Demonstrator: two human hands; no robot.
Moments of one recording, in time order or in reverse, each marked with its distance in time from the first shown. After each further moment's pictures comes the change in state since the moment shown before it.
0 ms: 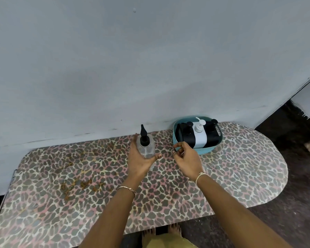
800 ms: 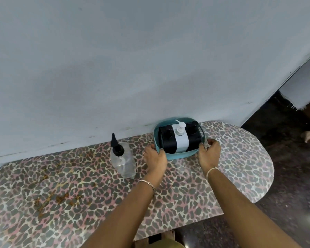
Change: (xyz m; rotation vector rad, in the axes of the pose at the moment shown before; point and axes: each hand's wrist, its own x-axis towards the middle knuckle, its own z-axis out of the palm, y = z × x) left_hand 0.013 0.039 0.131 -0.071 -0.042 -0.328; right_hand 0.053 0.103 -0.068 0.246 0.533 0.397
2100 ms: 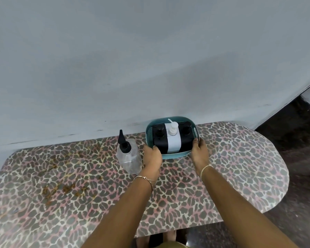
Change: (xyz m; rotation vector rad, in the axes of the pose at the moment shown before) left_hand 0.023 -0.003 -0.017 -0.190 0.019 -0.187; right_hand -0.010 -0.017 0.047 0.152 -0.319 0.125
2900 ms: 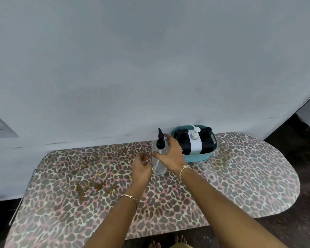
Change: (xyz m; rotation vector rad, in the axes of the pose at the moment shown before) left_hand -0.025 -0.033 -0.158 0.138 0.021 0.273; right_hand -0.145 -0.061 0.110 -0.324 -0.315 -0.521
